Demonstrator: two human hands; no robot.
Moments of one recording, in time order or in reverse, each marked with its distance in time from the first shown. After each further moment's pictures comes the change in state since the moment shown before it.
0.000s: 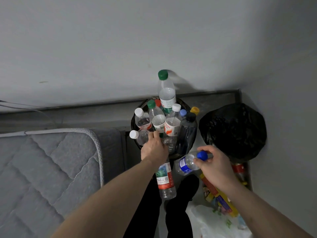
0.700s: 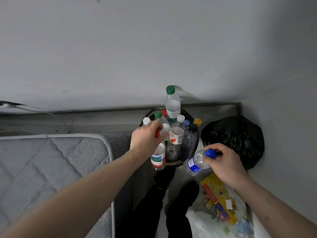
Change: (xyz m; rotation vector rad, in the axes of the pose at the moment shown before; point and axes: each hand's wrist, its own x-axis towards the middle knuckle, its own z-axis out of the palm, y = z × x) left_hand -0.015 -0.002 -0.122 -0.024 0.349 0.336; right_hand -0.005 -0.046 -0.049 -0.020 -0.019 -0.068
